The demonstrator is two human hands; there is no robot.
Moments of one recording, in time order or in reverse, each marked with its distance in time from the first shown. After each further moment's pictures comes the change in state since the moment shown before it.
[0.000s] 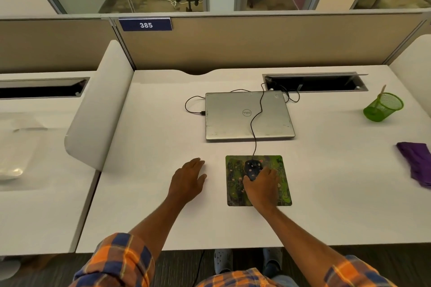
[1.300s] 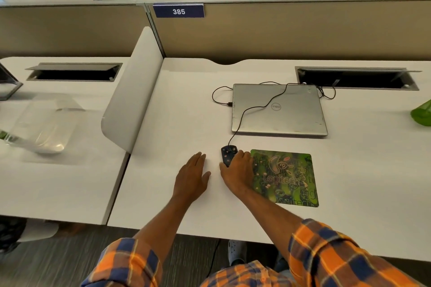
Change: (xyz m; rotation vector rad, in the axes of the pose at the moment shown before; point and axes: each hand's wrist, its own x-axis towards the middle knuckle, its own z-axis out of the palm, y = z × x) left_hand -0.039 -0.046 -0.005 -0.032 0.087 -0.143; right_hand -0.030 -0.113 0.074 -0.063 -0.159 -0.228
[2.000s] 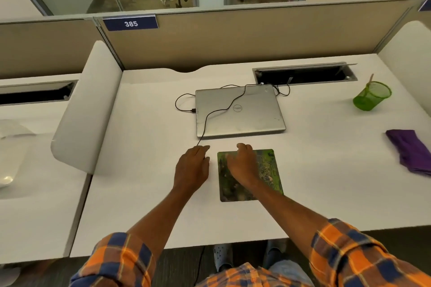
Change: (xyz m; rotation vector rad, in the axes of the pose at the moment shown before) left_hand 0.040 0.104 0.000 -0.102 0.169 0.265; right_hand 0.031 0.084 -0.087 0.177 0.074 0.022
